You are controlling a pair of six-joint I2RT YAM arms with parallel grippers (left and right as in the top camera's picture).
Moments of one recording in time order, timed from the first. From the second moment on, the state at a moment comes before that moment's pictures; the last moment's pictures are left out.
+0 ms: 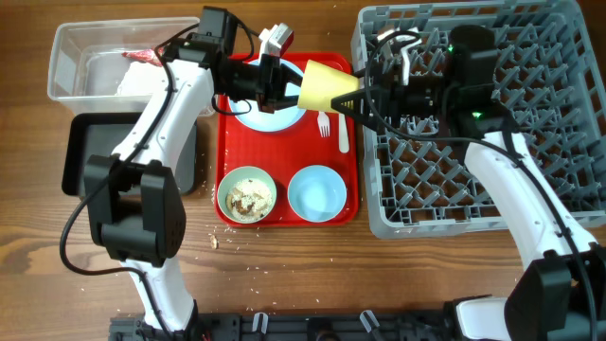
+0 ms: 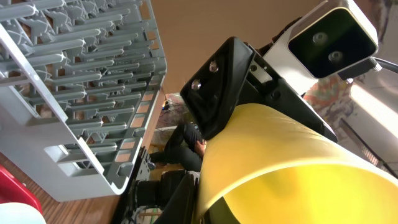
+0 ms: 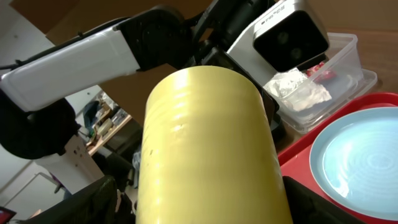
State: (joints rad) left arm -0.21 2.01 1.69 -0.94 1.49 -0.13; right arm 0.17 1.56 1.15 -0.02 -1.26 0.27
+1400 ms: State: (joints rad) left arm -0.10 2.01 1.69 -0.92 0.59 -0.13; right arm 0.19 1.38 1.38 -1.40 -0.13 0.39
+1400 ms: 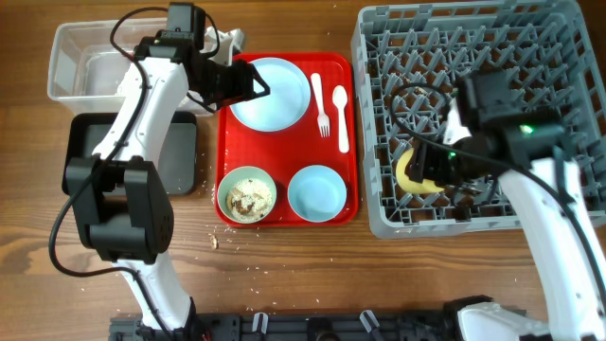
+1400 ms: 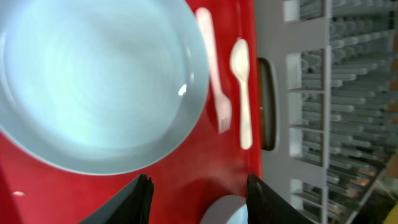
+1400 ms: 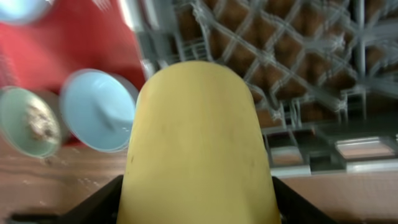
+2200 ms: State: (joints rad) left arm -0.10 1.99 1.69 -1.00 0.51 -0.13; right arm 0.20 1.73 1.57 -1.44 -0.14 0.32
